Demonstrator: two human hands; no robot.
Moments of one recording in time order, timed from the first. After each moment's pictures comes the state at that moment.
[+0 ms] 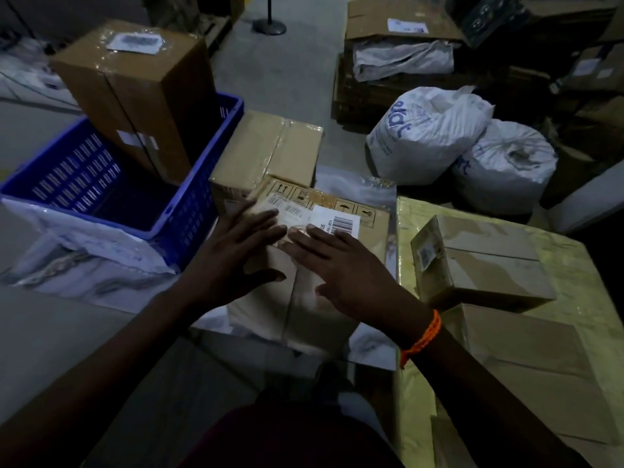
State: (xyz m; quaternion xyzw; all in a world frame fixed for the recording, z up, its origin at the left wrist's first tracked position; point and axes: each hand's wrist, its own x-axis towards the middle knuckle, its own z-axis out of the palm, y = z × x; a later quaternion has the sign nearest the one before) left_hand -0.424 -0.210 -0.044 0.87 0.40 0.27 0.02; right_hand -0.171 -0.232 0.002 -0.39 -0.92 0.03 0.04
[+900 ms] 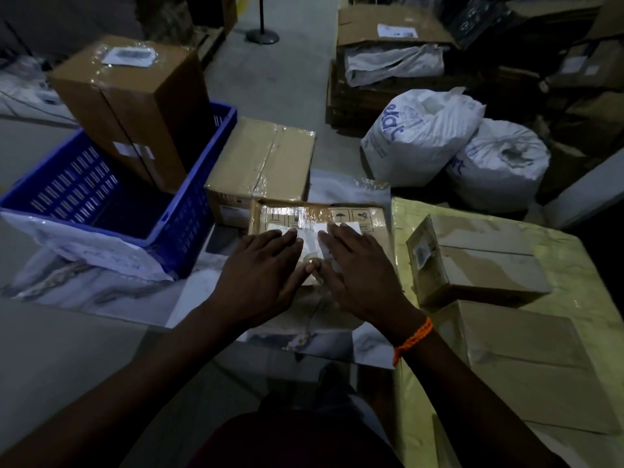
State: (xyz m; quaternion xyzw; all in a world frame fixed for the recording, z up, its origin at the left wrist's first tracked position) left_hand -0.363 -0.245 -0.009 0.85 0.50 0.13 0.05; right_hand -0.150 -0.240 -0.019 -0.57 -0.81 0.08 0.11
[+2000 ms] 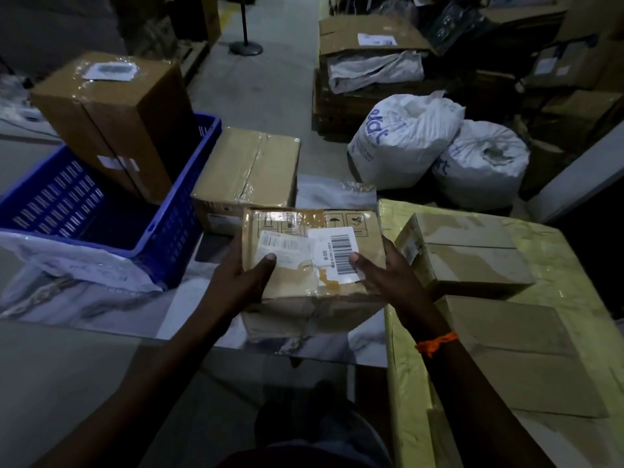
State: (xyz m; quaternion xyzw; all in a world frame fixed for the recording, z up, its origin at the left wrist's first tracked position) left_hand -0.365 -0.248 -0.023 0.53 0.53 0.40 0.53; right_hand -0.090 -0.255 -0.021 -0.65 -0.51 0.43 0.37
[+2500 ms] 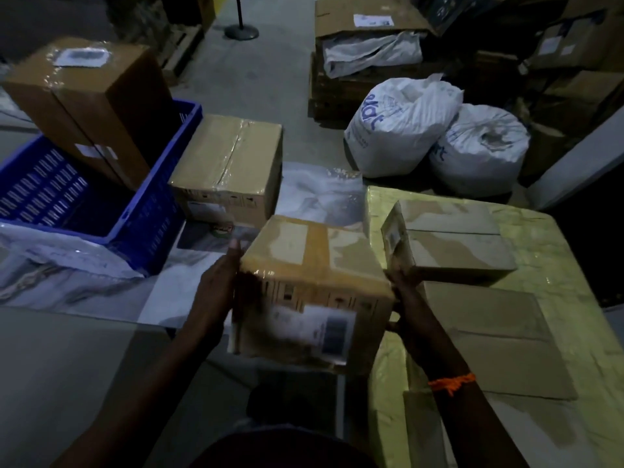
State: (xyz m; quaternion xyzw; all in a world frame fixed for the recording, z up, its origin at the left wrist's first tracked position) left_hand -0.315 -0.283 -0.023 0.38 0.61 0.41 0.56; right_hand -0.013 -0.326 -0.045 -0.63 -0.31 0.58 0.42
